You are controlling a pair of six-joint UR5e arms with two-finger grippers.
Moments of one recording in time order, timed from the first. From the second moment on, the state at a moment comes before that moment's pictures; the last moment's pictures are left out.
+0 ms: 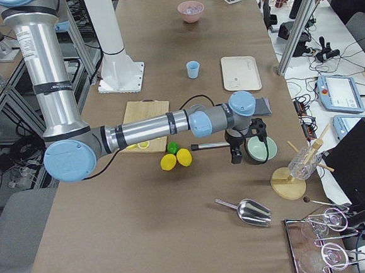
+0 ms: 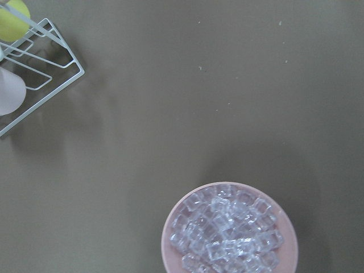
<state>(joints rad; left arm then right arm) -1.59 -1.76 -1.90 -1.03 -2.29 0.19 1.41 -1.44 1.62 -1.50 2.36 0.20</state>
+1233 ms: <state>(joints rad) -1.58 -1.61 -1.76 -1.24 -2.29 0.12 1.54 -1.63 1.72 -1.52 2.36 0.03</state>
